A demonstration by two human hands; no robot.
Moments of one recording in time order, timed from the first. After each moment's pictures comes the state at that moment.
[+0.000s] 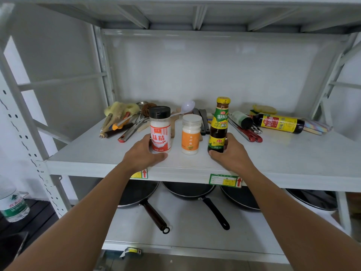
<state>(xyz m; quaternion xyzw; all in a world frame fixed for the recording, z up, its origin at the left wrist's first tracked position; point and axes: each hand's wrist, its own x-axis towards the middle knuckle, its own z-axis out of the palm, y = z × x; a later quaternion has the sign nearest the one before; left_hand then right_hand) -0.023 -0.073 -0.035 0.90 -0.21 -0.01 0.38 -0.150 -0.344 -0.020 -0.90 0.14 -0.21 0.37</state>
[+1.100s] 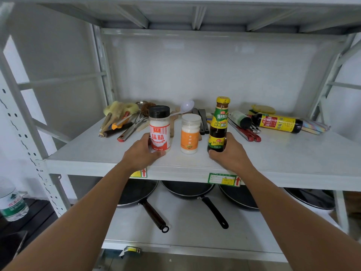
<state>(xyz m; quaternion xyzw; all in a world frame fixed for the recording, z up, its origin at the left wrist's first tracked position) -0.020 -0.072 -0.036 0.91 -0.21 0.00 0.37 -0.151 -0.344 -0.020 -0.90 0.14 -0.22 0.36</state>
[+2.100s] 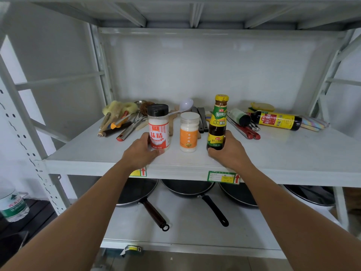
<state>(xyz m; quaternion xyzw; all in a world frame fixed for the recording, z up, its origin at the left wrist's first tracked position) -0.012 -0.073 -0.040 0.91 -0.21 0.00 0.36 -0.150 -0.343 -0.020 -0.90 0.14 -0.21 0.35</state>
